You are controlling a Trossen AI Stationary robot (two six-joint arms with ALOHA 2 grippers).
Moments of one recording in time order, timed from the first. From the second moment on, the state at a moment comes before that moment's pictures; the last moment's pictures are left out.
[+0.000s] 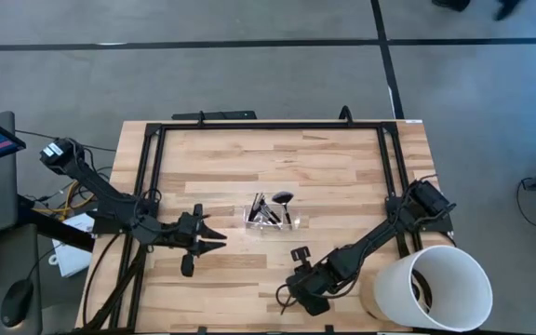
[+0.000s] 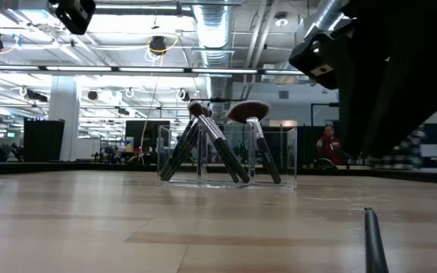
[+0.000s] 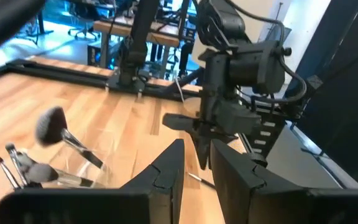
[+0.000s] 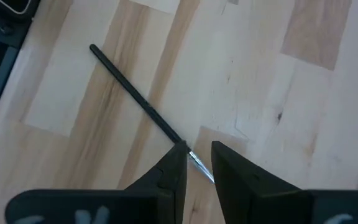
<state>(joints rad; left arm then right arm) -0.70 1.04 0.46 0.46 -0.60 -0.25 0.62 1.95 1.32 -0.53 0.16 0.20</state>
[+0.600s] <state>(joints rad) -0.77 1.12 0.46 0.47 -0.60 -0.39 0.61 2.00 1.32 -0.51 0.13 0.07</state>
